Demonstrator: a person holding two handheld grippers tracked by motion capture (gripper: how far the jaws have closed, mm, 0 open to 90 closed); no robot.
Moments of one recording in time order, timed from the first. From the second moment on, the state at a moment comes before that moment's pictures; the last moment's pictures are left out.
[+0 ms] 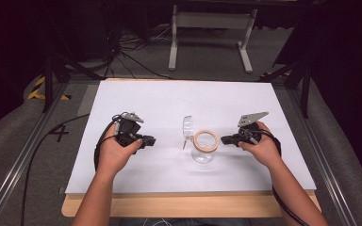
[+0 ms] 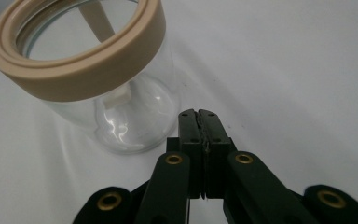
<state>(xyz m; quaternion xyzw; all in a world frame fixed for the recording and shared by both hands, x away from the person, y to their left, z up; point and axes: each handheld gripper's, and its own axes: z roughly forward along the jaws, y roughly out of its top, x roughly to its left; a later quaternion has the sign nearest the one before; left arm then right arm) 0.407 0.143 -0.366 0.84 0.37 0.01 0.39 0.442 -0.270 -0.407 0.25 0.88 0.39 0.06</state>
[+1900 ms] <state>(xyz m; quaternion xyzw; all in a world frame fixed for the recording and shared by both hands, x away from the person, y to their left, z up) 0.426 0.121 -0.372 0.85 0.35 0.00 0.39 0.420 -0.254 -0.415 0.22 0.89 0.40 0.04</state>
